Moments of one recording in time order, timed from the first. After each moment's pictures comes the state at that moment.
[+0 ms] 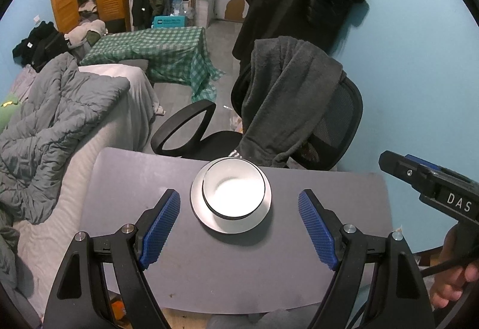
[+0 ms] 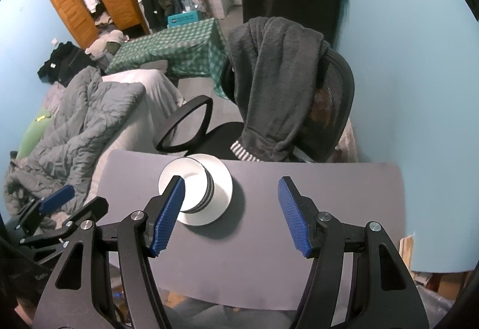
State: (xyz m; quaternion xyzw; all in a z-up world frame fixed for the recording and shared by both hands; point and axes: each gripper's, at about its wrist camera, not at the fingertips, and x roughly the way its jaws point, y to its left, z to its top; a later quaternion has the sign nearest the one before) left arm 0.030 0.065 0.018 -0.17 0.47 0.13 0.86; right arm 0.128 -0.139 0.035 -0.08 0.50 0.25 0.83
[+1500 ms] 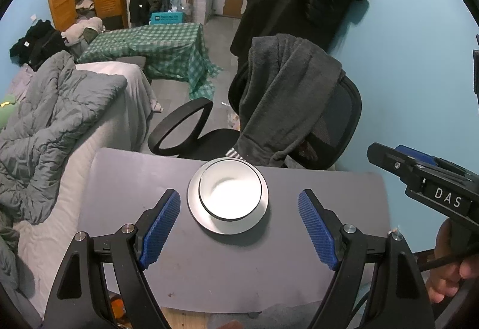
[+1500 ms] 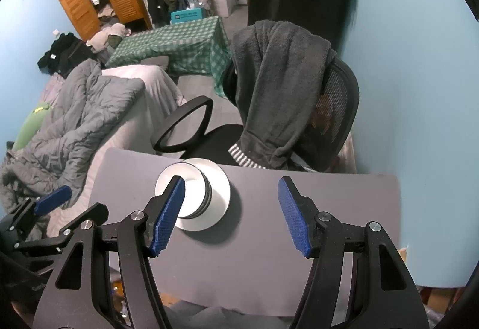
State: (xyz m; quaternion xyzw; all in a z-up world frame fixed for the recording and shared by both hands) left arm 0.038 0.068 0.020 -0.17 0.48 0.12 0.85; right arm 0.140 -0.132 0.036 -0.09 0.50 0.26 0.82
